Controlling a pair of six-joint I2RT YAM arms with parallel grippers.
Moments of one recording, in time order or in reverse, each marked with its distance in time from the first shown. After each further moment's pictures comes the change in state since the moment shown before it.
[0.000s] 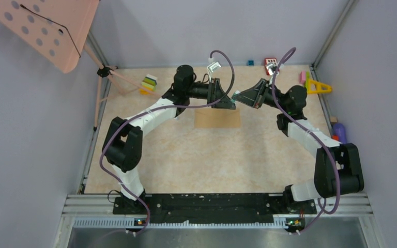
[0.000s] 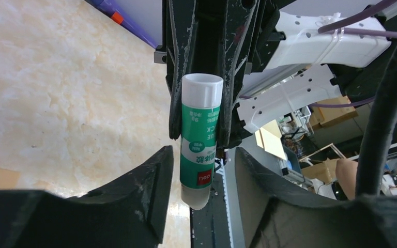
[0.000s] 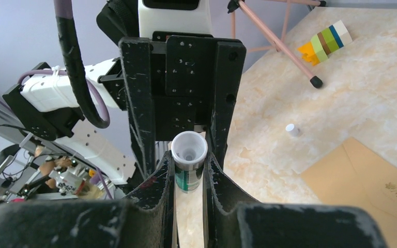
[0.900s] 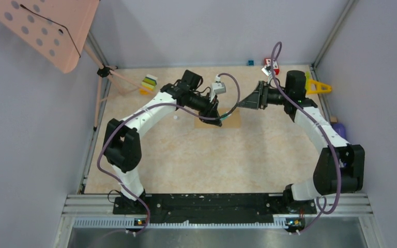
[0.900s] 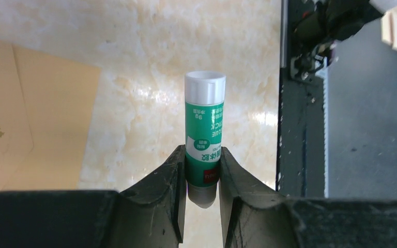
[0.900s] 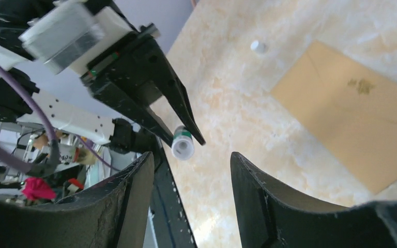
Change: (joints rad) left arm -0.010 0.001 0.157 -0.977 -0.180 0.993; right arm -0.076 0.008 0.257 -0.933 -0.098 -0.512
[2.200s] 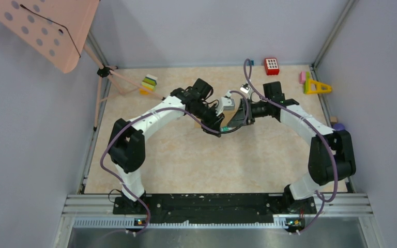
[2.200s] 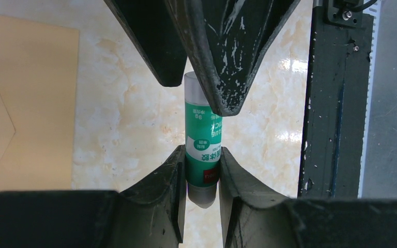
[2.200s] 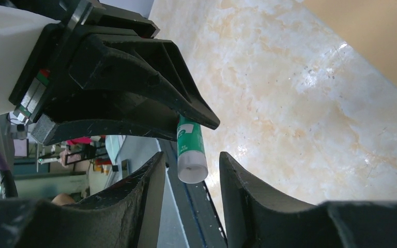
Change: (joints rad) left arm -0.108 0.024 0.013 -0.225 -0.216 0.264; right arm 0.151 0.132 0.000 -0.354 0.012 -0.216
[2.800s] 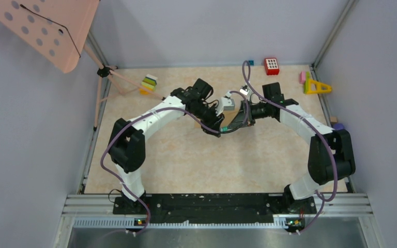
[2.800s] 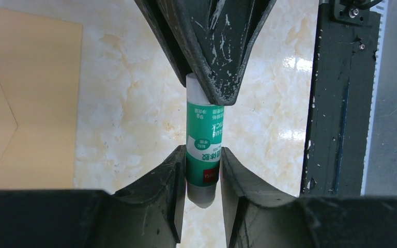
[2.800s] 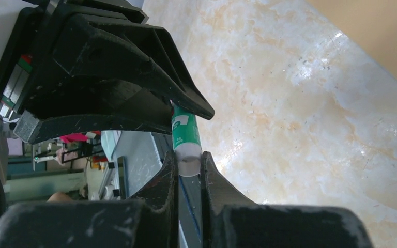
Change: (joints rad) left arm 0.000 0.003 0.000 -0.003 -0.018 0.001; right arm 0.008 0.008 0.001 -0.056 0.024 -0.047
